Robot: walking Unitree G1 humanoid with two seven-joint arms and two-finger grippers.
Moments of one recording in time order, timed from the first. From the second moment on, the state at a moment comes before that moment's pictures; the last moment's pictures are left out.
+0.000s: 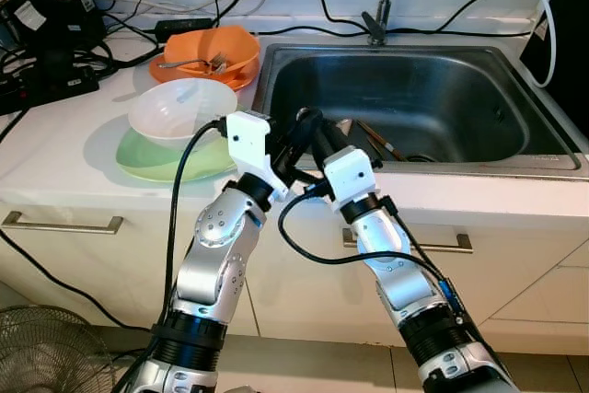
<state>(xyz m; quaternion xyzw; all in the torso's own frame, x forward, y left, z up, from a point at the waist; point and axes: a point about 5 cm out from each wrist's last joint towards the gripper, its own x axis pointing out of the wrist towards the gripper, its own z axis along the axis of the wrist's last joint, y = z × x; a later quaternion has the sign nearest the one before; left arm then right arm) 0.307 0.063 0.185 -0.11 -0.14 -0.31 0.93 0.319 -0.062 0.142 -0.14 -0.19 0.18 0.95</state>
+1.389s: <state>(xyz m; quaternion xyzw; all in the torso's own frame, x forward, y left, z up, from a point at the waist) 0.303 0.058 0.193 -0.11 -0.15 -0.33 0.92 0.325 -0.057 0.150 -0.16 -0.21 0.18 0.95</state>
